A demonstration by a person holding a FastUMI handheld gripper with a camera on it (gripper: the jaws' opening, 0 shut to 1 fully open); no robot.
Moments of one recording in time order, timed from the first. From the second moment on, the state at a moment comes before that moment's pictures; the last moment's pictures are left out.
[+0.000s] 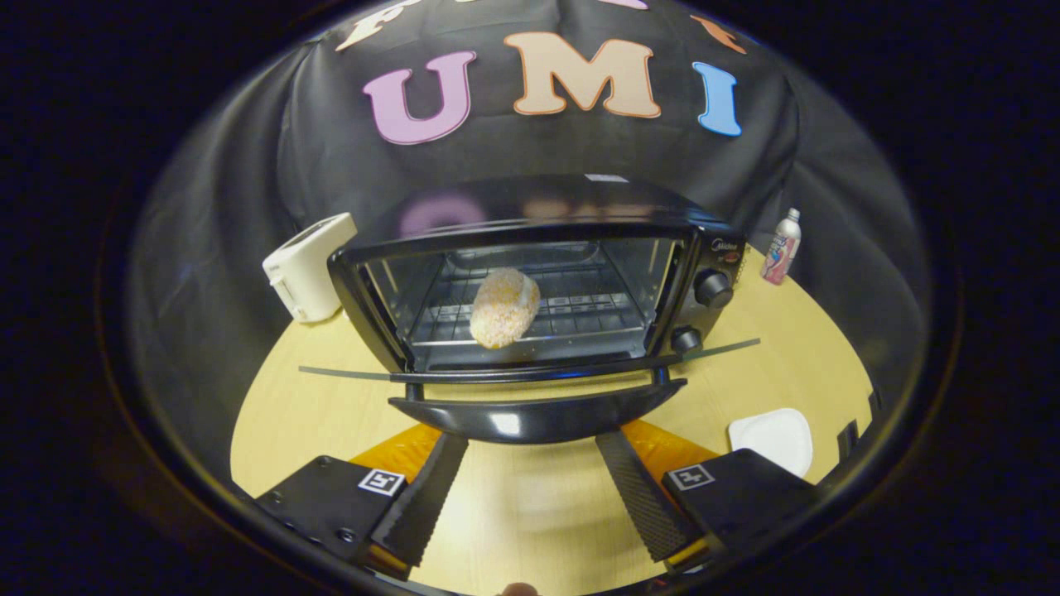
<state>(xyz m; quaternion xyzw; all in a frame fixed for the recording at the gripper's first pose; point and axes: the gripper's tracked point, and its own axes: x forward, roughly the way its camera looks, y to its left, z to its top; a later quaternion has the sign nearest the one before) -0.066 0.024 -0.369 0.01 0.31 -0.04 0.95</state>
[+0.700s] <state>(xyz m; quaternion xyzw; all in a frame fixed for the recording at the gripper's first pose) -0.028 0.024 -0.325 0.02 0.26 -0.04 0.96</state>
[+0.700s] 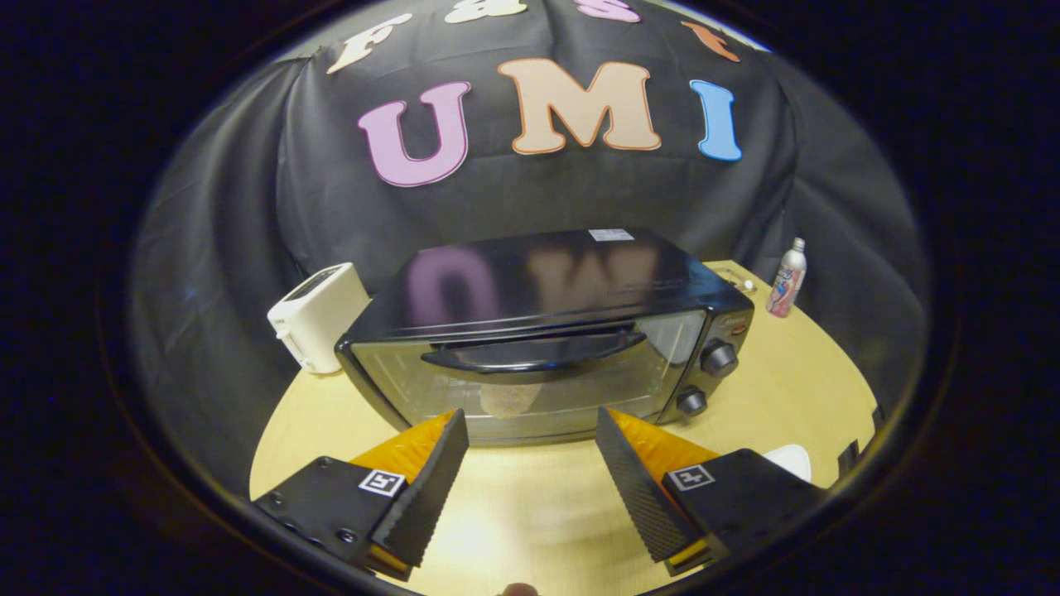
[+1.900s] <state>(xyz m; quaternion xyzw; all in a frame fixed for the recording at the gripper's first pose) -0.008 -0.013 -0.112 -0.02 0.08 -0.05 1.00</state>
